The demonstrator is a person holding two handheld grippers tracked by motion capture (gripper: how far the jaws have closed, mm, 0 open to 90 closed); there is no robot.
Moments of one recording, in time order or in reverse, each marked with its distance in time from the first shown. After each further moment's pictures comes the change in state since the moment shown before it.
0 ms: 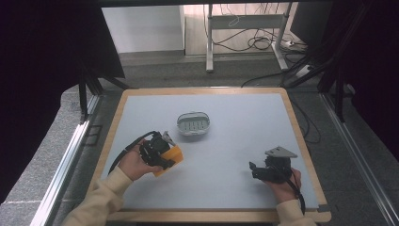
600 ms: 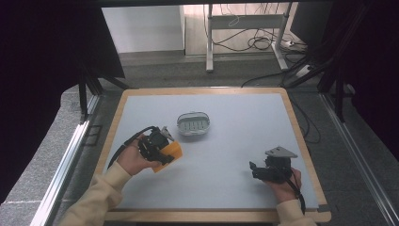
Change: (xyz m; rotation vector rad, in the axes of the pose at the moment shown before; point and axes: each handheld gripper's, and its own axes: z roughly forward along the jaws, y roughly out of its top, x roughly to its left) left arm 0.010 0.006 -0.008 -0.008 0.001 0.005; right arm -0.001 0.000 0.000 -0.003 -0.005 -0.005
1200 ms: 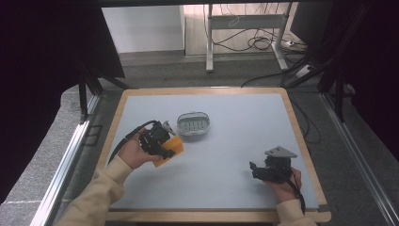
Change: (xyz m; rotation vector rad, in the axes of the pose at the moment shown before) left arm 0.008 0.013 -0.004 -0.004 0.002 0.019; right arm 0.000 0.000 0.000 0.005 -0.004 -0.010
